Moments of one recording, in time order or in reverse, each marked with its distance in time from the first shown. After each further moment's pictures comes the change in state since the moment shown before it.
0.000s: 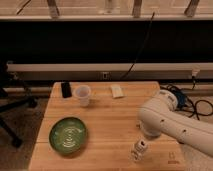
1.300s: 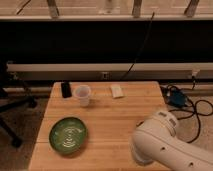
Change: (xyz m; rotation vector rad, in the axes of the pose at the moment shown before) arm -0.083 0.091 -0.031 -0.026 -0.166 -0.088
